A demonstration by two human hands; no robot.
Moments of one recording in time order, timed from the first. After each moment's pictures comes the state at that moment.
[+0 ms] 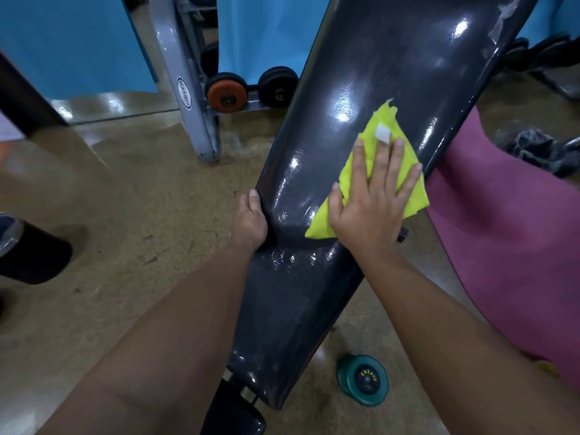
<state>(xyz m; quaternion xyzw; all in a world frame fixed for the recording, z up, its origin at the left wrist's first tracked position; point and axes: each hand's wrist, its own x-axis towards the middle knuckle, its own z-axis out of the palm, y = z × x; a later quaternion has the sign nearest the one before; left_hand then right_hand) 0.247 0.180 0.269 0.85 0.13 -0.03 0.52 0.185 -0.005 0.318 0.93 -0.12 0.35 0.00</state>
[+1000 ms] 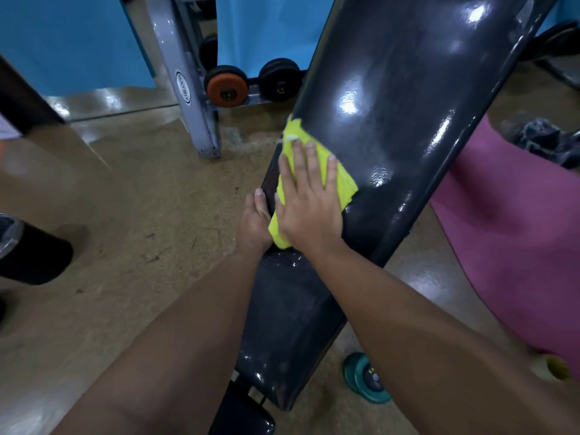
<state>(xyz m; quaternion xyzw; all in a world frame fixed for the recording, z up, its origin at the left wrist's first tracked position) 0.245 0.184 0.258 0.84 0.11 -0.03 0.52 0.216 0.079 0.298 0.97 0.02 0.23 0.06</state>
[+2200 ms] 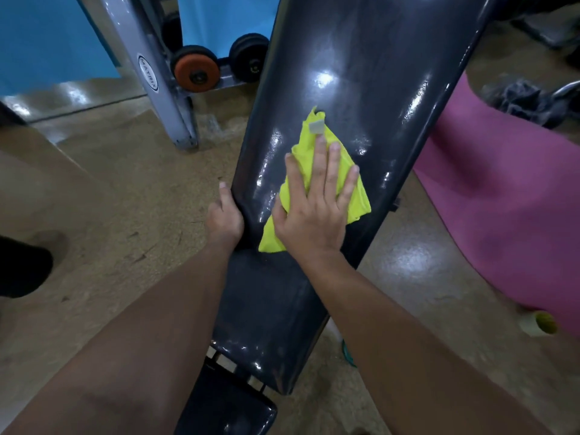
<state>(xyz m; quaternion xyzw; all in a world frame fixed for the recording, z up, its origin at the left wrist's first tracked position) 0.240 0.196 0.251 0.83 0.24 -0.06 0.50 0.174 0.071 0.270 0.93 -0.11 0.34 -0.04</state>
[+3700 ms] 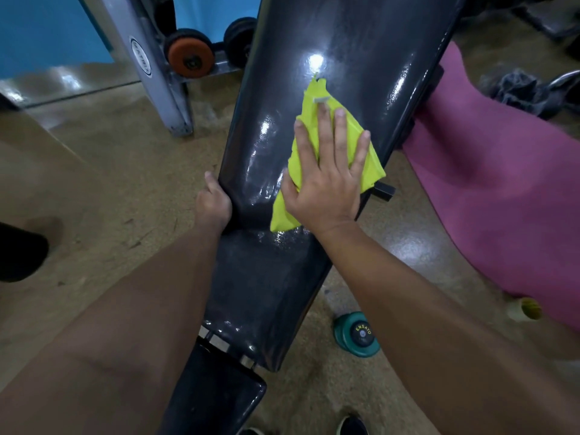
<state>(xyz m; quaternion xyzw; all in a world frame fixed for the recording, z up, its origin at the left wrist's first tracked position) 0.231 0.195 0.255 0.85 0.25 -0.06 0.46 0.167 0.026 0.280 0.93 -0.07 0.35 -0.01</state>
